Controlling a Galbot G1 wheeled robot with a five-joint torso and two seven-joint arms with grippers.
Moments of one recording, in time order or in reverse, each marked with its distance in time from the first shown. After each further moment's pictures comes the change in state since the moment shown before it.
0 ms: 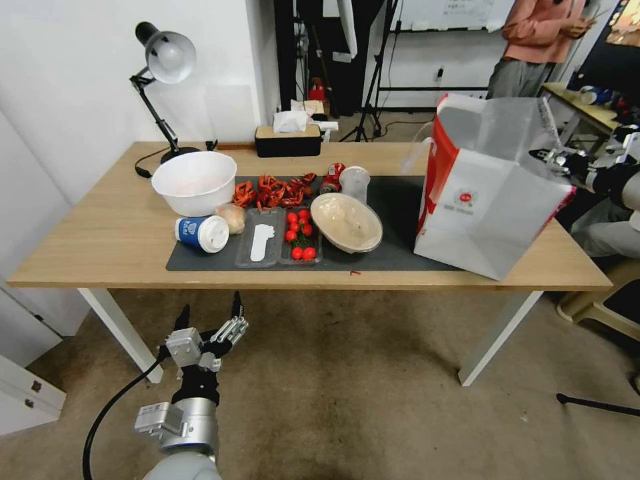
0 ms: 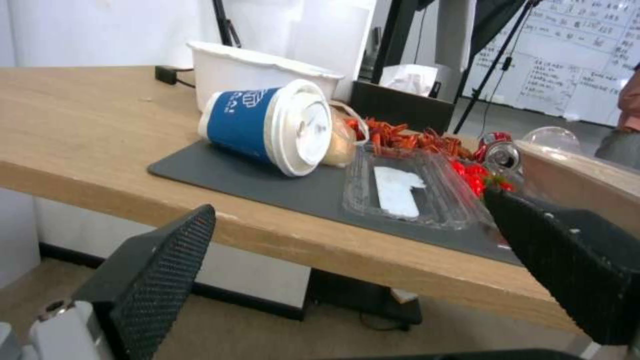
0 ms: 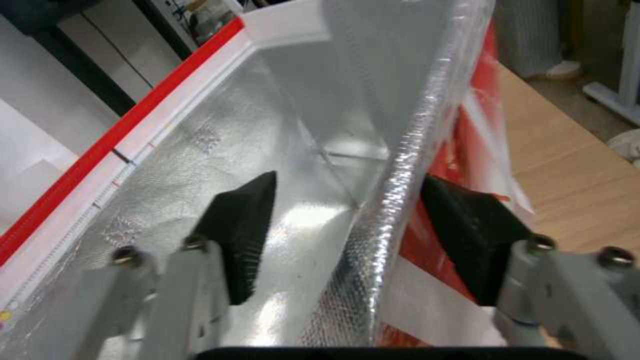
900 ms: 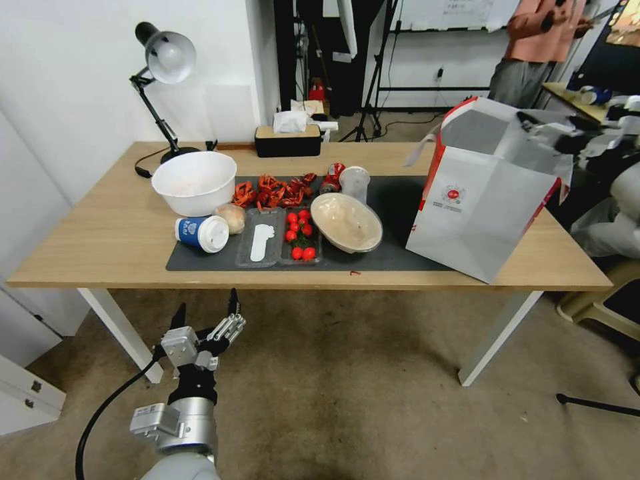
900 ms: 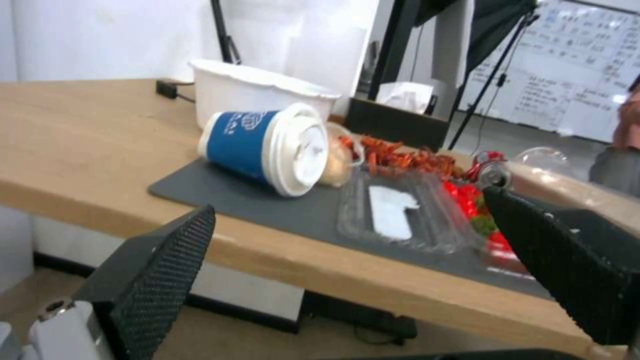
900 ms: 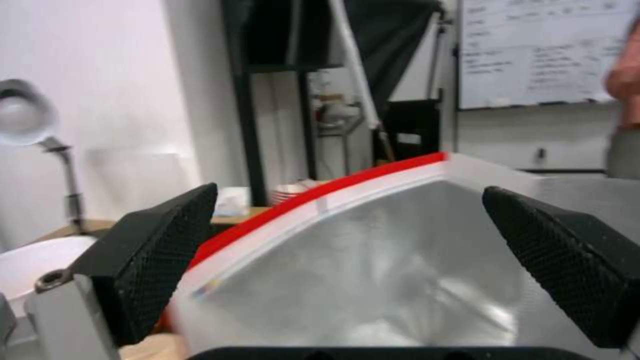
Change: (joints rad) left arm 0.011 -0.003 -0.004 -0.030 -0.008 -0.014 0.012; right arm -0.141 0.017 0.015 0.152 -0.552 0.289 -0.356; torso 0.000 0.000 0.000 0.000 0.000
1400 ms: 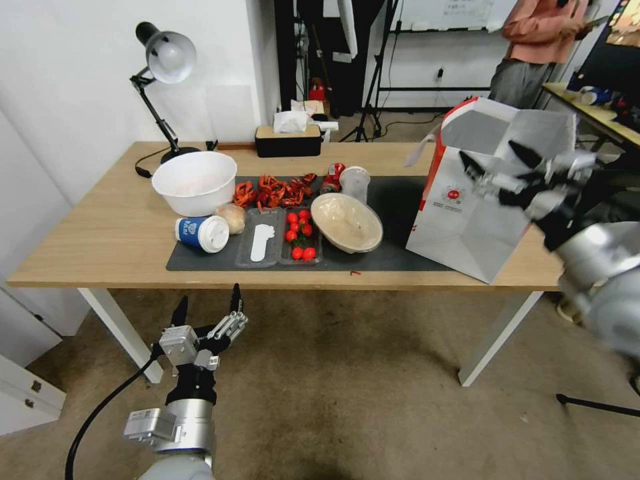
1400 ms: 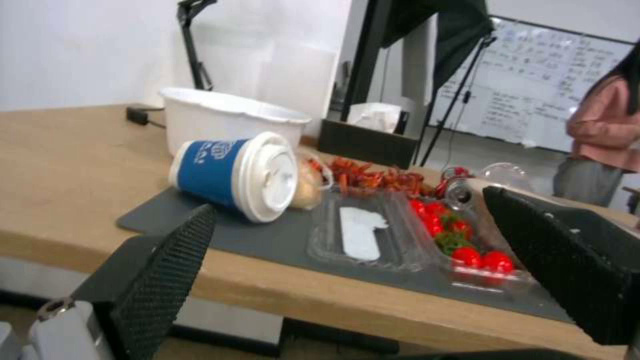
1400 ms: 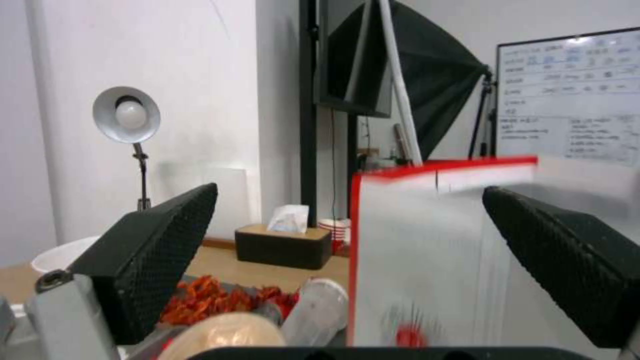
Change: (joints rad) left arm 0.020 -0.003 -0.017 -0.004 0.013 -0.050 0.098; right arm -0.400 0.217 0.038 0.216 -0.434 0.309 0.020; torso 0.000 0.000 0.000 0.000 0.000
